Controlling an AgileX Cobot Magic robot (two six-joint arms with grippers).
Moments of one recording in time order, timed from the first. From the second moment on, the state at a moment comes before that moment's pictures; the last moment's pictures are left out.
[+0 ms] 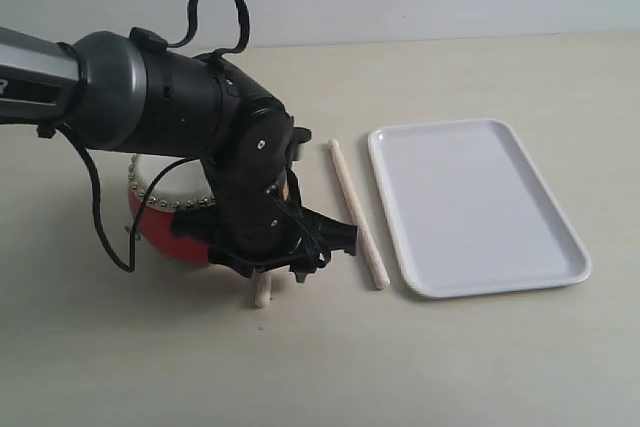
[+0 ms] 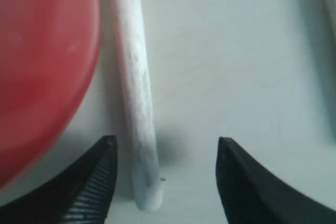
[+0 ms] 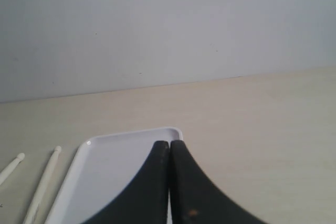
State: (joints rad) left arm -0.84 2.01 -1.23 0.07 0.74 -0.69; right arm 0.09 0.01 0.00 0.00 0.21 0.13
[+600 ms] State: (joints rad) left arm -0.84 2.05 -1.23 0.04 0.75 -0.71; right arm 0.09 0.01 0.00 0.00 0.21 0.13
